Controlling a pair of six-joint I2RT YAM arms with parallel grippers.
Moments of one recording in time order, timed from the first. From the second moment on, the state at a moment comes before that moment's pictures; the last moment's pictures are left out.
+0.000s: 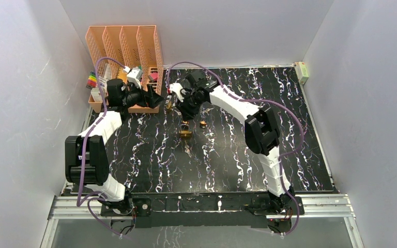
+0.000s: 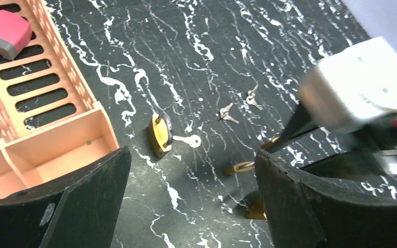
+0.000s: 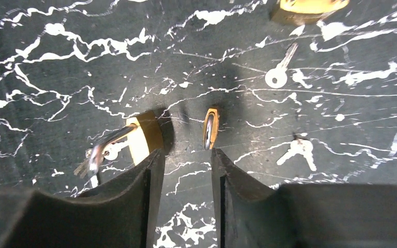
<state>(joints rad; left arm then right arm) -0.01 1.56 1.00 0.17 0.68 -0.10 0.71 2.22 2.00 -0.80 -0.50 -0.49</state>
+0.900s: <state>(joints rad) 0.13 1.59 1.01 0.12 0.35 -0.28 0.89 2.44 2.37 -0.60 0.15 0.28</state>
